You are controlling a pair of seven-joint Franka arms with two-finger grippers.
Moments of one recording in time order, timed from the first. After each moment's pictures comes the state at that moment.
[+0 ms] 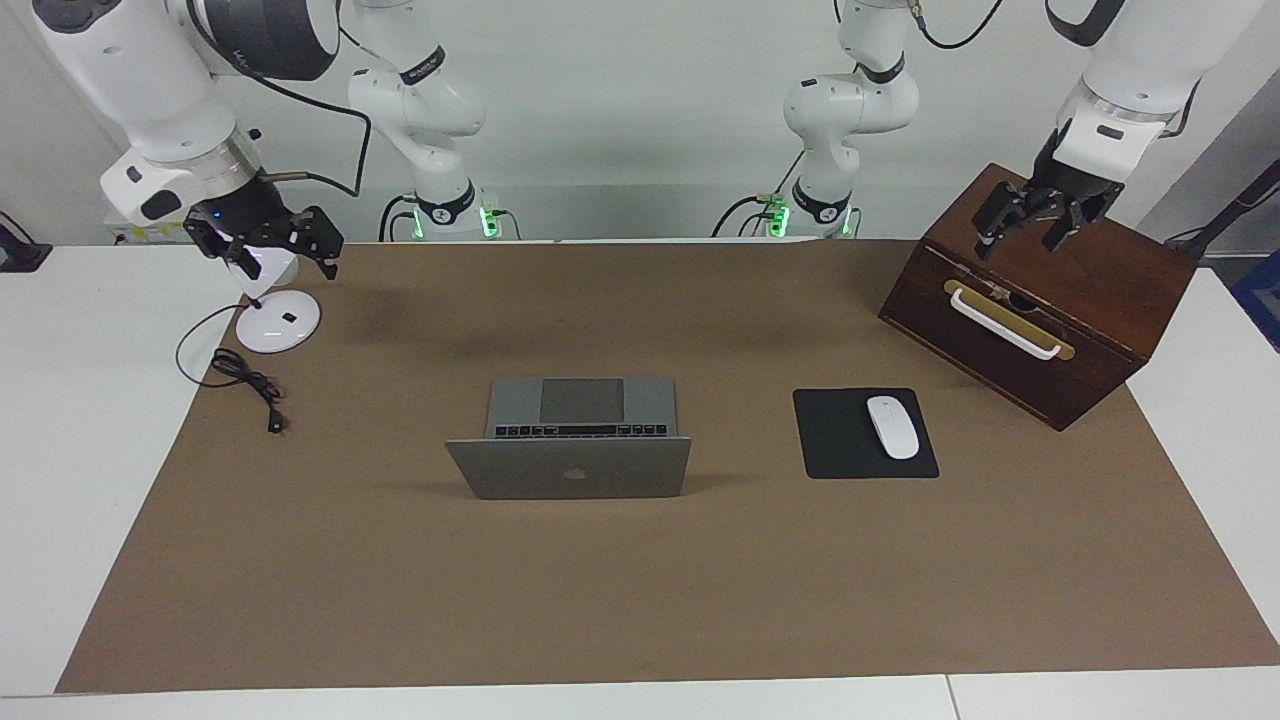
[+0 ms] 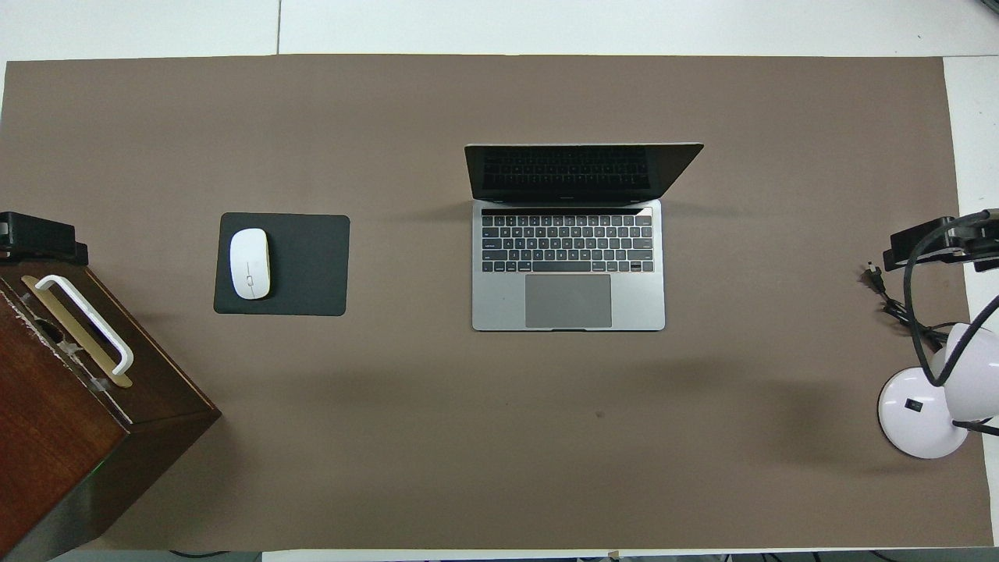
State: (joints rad) left arm 0.01 -0.08 -0.01 -1.63 -0.01 1.56 -0.08; right arm -0.21 -0.03 0.14 -1.65 0.00 1.53 -0.03
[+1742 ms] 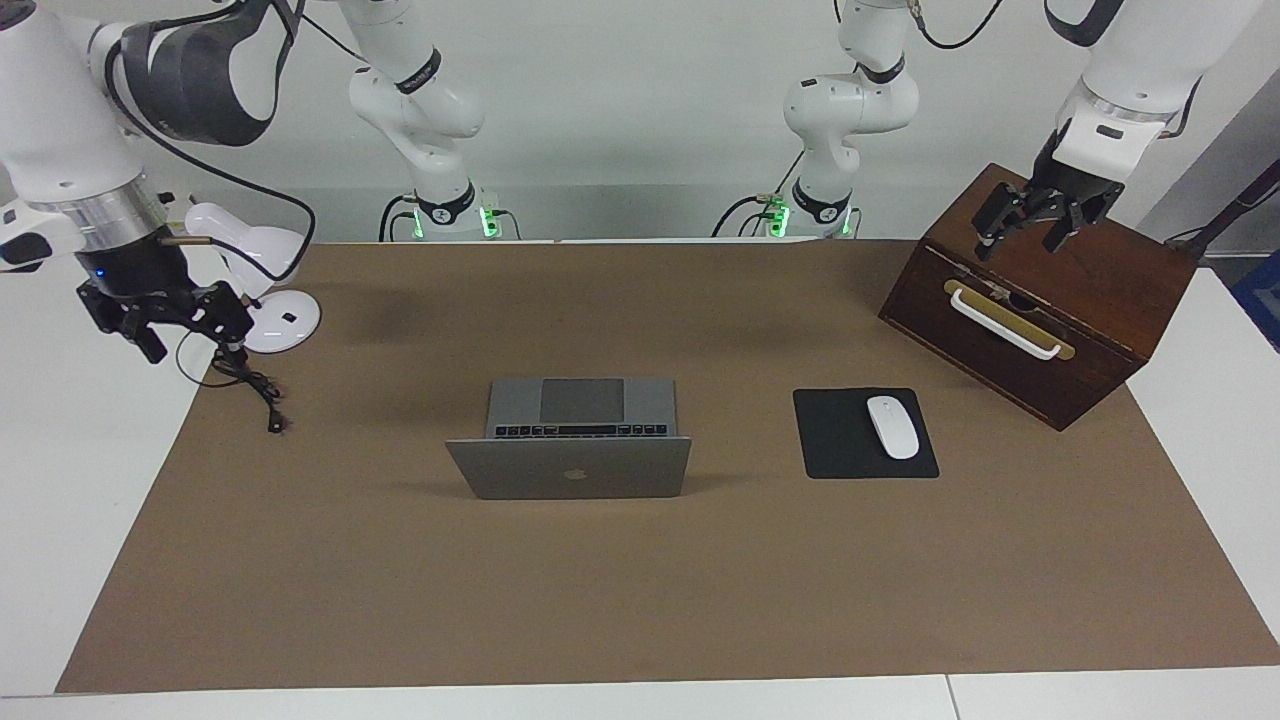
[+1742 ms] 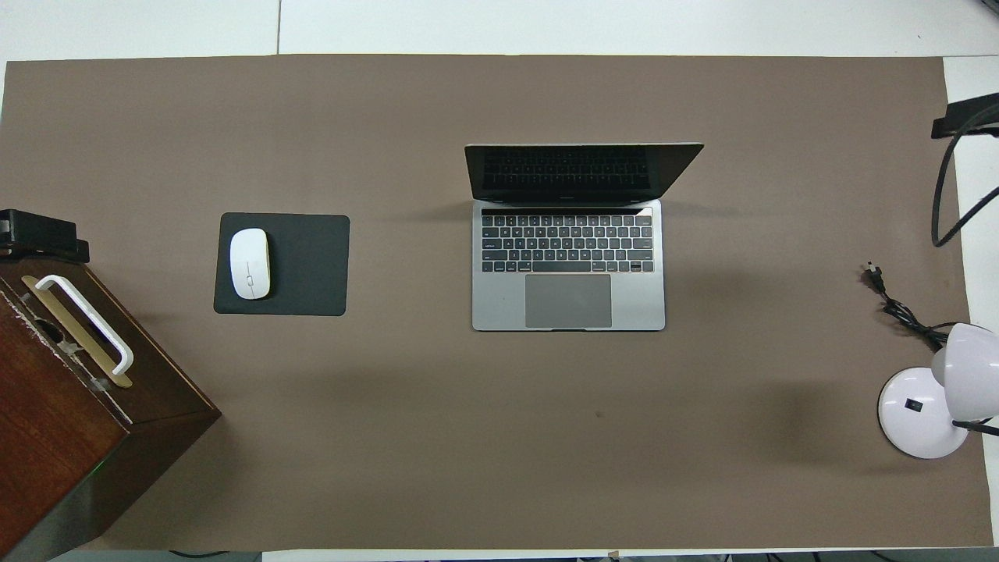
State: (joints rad) left arm 0.01 -0.08 -0.01 -1.63 -0.01 1.57 -0.08; right arm -0.28 0.20 0.14 -1.45 0.00 1.89 -0.03
